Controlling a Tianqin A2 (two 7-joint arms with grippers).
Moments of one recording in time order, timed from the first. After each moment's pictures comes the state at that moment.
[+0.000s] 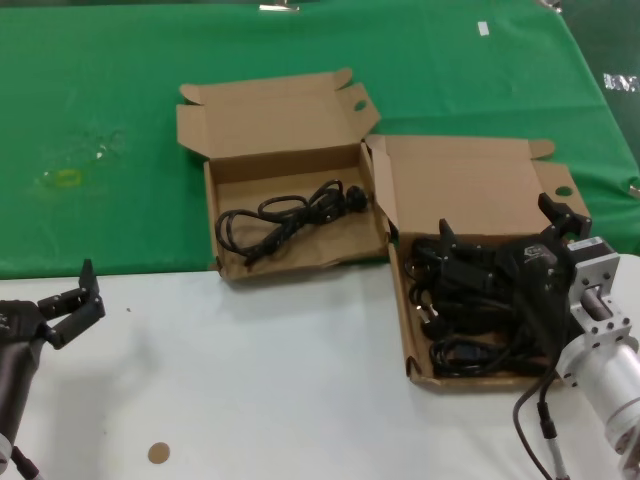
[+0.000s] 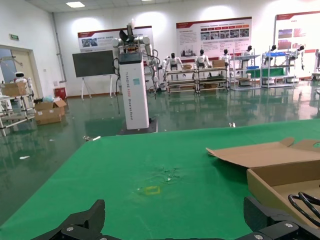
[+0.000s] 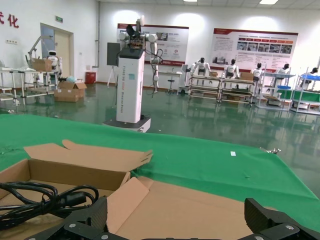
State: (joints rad) left arm 0.00 -0.30 1.60 -1.60 -1.80 0.00 0.00; right arm 0.04 0.30 -1.62 1.58 1.78 -0.03 -0.01
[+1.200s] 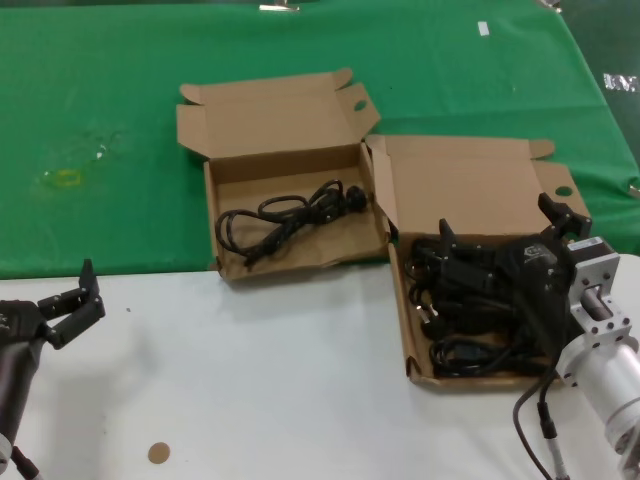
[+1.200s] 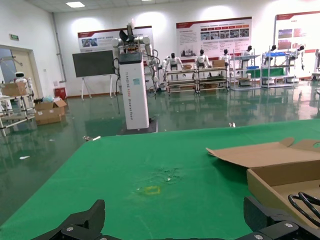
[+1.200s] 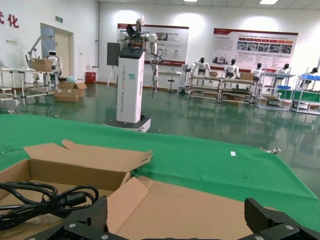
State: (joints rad) left arm 0.00 -0.30 1.60 -1.60 -1.80 0.00 0.00; right arm 0.04 0.30 -1.62 1.58 1.78 -0.03 -0.01
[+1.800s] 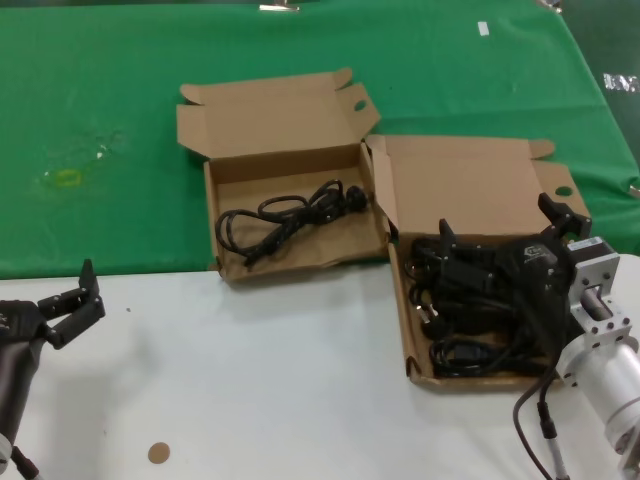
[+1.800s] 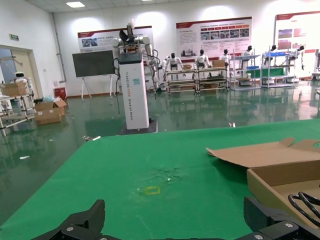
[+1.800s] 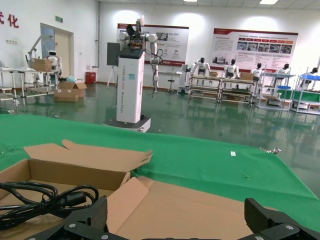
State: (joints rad) left arm 0.00 -0.30 1.60 -1.60 -1.80 0.00 0.00; right arm 0.04 0.30 -1.62 1.58 1.78 -0.03 -0.01
